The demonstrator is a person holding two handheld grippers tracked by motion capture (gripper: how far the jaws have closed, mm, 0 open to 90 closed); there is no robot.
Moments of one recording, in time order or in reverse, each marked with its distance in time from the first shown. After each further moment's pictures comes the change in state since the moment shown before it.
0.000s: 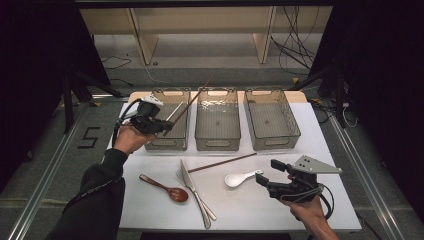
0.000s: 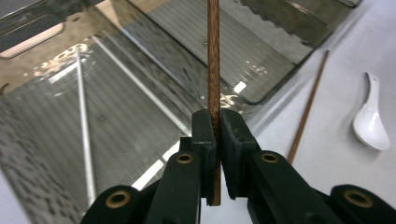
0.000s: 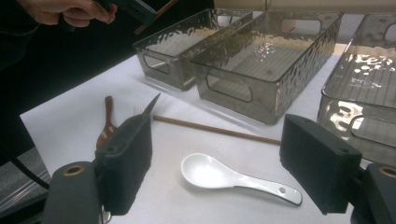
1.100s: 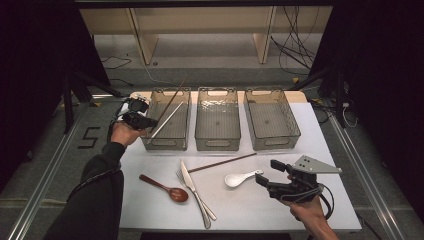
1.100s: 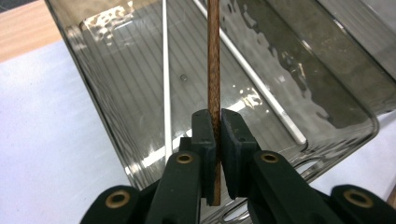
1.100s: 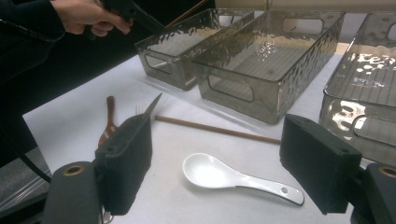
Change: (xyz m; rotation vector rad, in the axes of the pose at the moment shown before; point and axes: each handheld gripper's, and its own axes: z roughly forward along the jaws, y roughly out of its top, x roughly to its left) left arm 0.059 -0.022 0.029 0.091 0.161 -0.169; right arm 0.000 0.000 0.000 -0.002 0.007 0.003
